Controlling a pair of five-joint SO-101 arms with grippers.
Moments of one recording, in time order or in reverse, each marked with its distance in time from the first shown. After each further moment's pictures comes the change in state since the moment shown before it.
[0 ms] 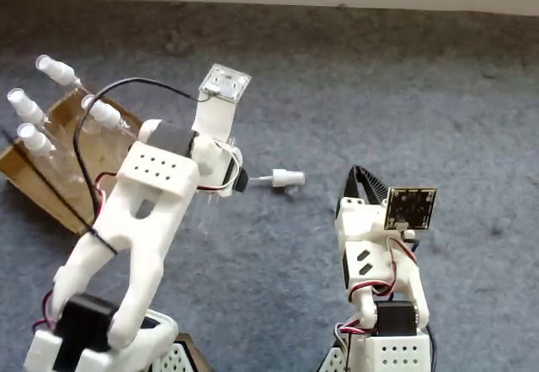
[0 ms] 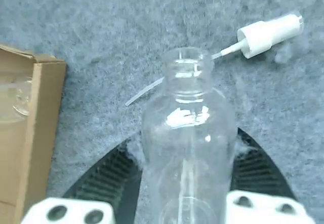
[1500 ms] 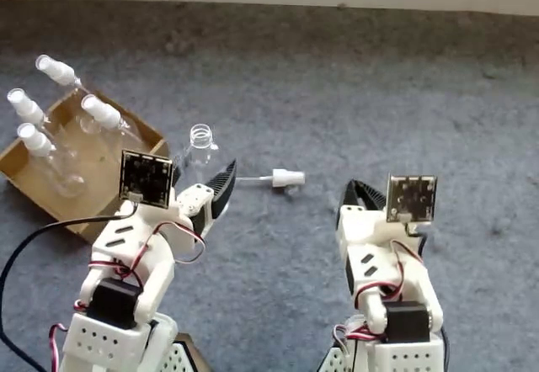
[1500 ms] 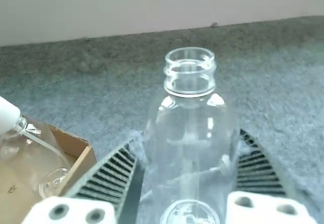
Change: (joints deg) left arm -1.1 -72.0 52.2 -34.2 4.5; right arm -1.8 11.0 -17.5 19.4 0.0
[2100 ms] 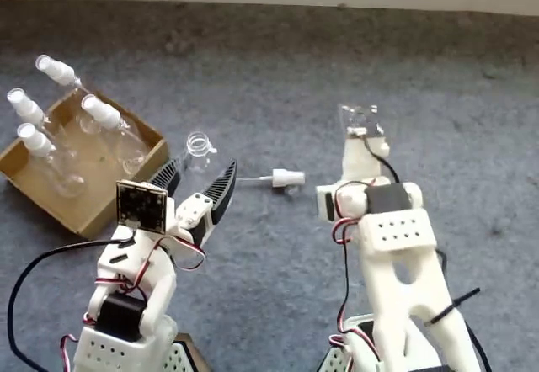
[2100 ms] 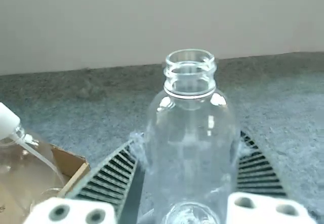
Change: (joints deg) left arm 0.0 -16.4 14.0 -6.0 0.0; right arm -7.7 57.5 -34.6 16.3 0.0
